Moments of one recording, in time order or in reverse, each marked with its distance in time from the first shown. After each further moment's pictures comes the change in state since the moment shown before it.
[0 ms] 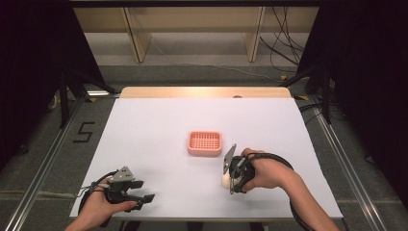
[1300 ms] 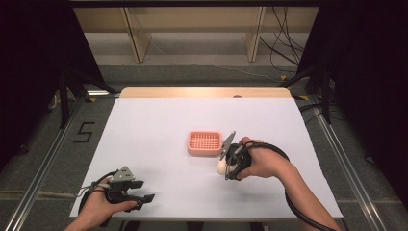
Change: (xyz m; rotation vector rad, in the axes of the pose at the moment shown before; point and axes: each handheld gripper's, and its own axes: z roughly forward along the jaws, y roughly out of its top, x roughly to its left) left arm 0.001 0.000 0.001 0.011 0.019 -0.005; right arm -0.024 0.013 -0.011 -0.073 -0.062 0.055
